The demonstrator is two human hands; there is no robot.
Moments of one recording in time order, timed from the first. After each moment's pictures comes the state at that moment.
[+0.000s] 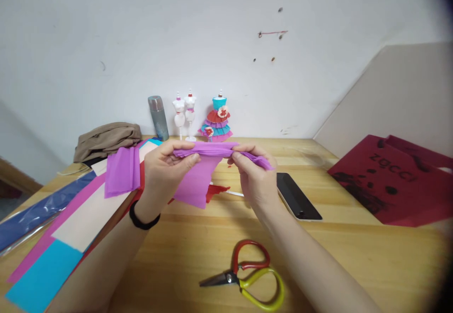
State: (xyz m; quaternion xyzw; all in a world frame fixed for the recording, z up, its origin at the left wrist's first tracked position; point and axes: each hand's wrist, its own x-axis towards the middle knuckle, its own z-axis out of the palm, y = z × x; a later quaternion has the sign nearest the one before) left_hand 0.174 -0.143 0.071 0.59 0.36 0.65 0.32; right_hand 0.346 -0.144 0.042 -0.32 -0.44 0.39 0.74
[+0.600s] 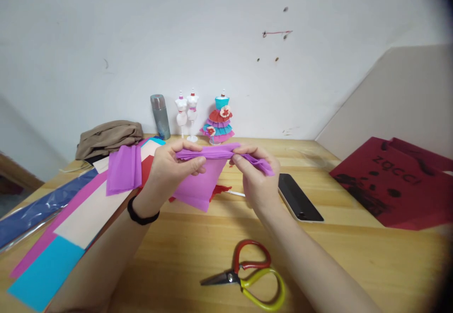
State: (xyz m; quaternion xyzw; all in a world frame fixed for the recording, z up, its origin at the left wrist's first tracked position) left_hand 0.165 -0.139 0.076 0.61 0.37 0.54 0.45; right_hand 0.349 -0.141 0.028 -0.30 -0.52 0.31 0.74
